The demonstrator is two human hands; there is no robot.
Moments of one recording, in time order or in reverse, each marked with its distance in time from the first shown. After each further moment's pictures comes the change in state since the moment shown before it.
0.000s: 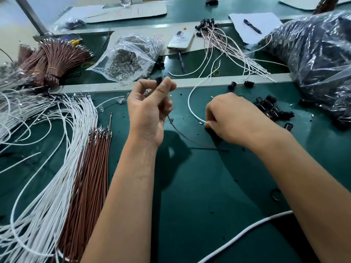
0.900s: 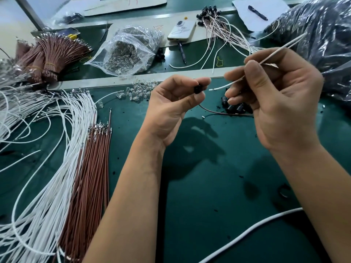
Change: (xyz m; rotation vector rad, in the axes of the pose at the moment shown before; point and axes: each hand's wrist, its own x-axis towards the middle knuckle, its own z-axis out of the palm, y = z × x) left_hand -0.003 -0.022 0.003 0.052 -0.430 -0.003; right_hand -0.036 0.003 -0.001 1.525 0.732 -0.228
